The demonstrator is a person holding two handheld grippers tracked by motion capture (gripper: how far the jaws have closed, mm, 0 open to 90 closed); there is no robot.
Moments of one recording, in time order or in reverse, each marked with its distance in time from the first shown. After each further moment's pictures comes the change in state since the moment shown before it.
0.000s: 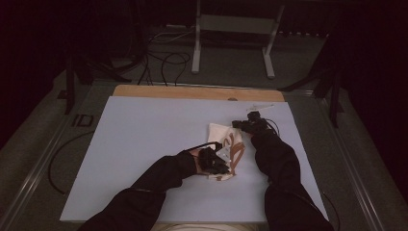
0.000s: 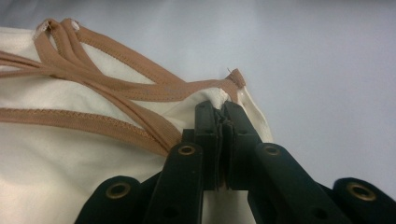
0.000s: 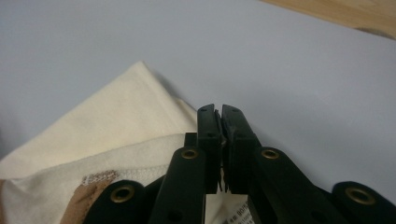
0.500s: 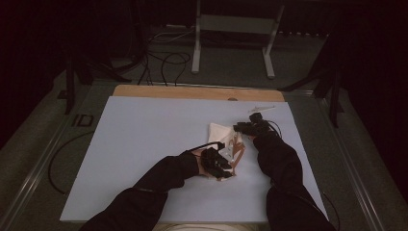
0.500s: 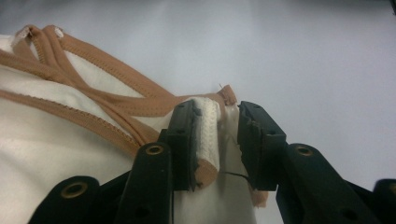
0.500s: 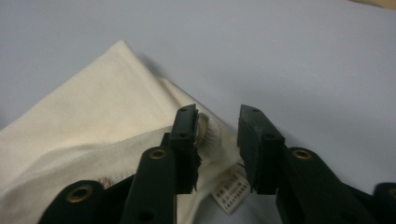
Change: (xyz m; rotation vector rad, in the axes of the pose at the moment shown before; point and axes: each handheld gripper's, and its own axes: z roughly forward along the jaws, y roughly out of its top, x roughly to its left) left arm 0.000 0.007 0.005 -0.011 -0.046 -0.025; right arm -0.006 -0.008 -0.002 0.040 -0.029 0.042
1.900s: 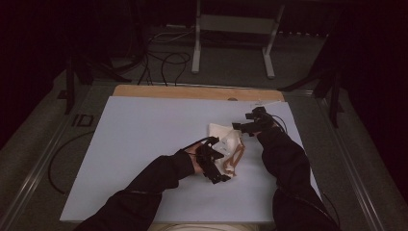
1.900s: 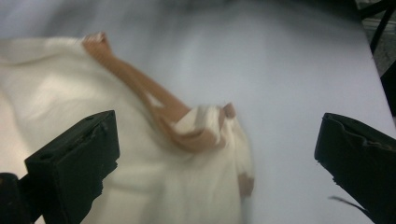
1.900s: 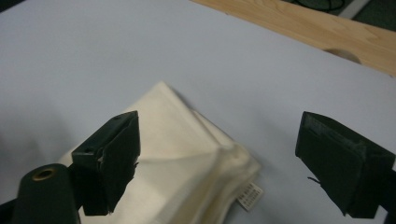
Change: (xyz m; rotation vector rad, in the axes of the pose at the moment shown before) left arm -0.007 -0.003 -0.037 -0.090 0.075 -0.079; right arm 0.029 0.032 -0.039 -0.033 -0.014 -0.057
